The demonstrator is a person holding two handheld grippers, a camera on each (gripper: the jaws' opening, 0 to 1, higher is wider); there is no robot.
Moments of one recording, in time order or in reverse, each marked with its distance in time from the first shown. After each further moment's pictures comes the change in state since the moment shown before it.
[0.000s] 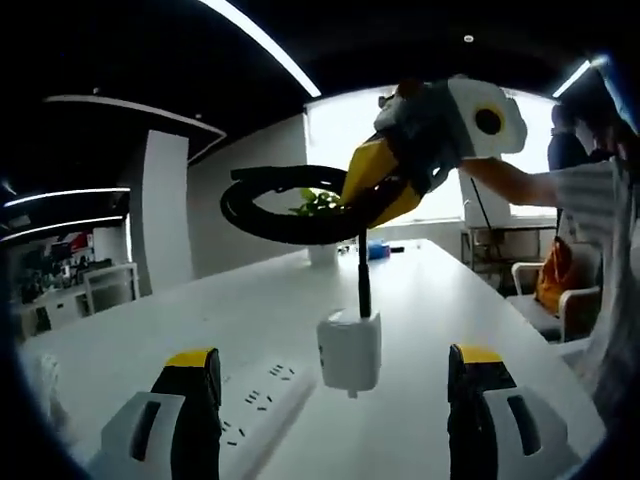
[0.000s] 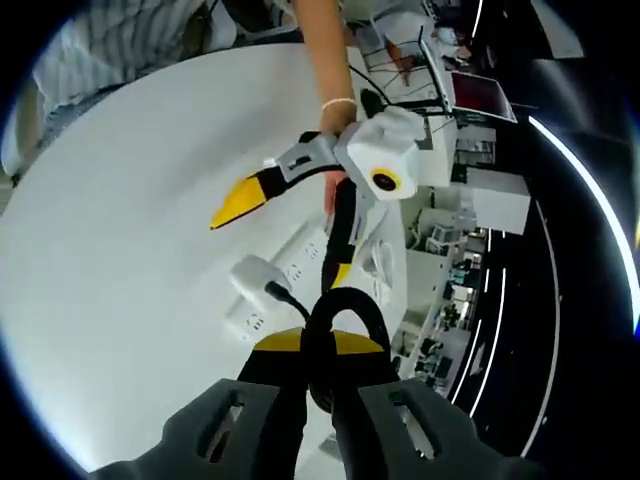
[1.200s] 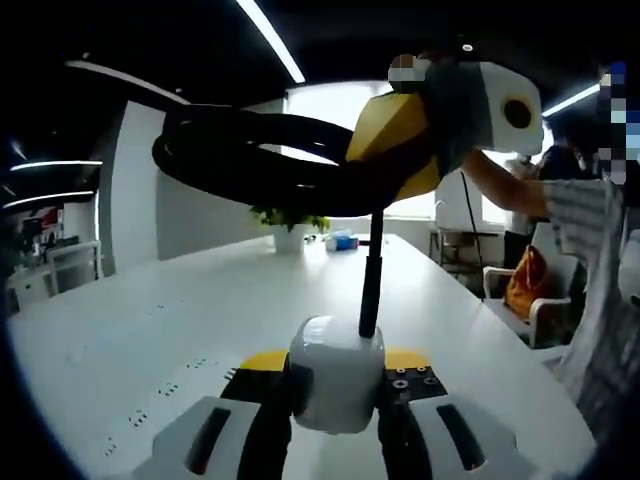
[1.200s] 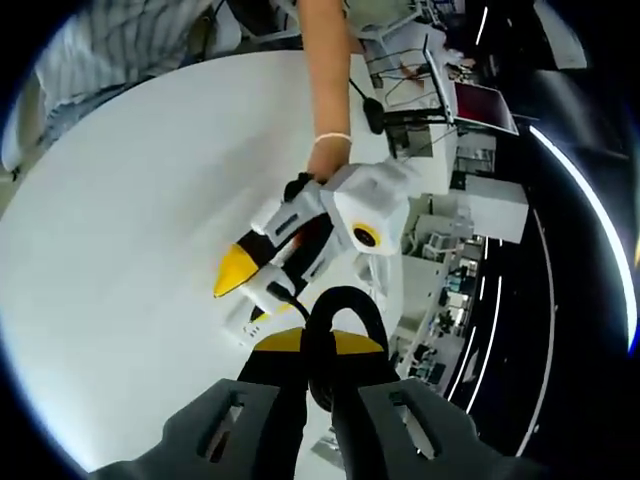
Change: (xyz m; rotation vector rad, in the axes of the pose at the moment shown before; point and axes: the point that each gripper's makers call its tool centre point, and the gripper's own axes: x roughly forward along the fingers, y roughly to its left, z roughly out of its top) left arm 0.029 -0.017 -0.009 -0.054 0.069 -0.131; right arm -0.001 -0.002 0.010 -0.034 0.004 -0.009
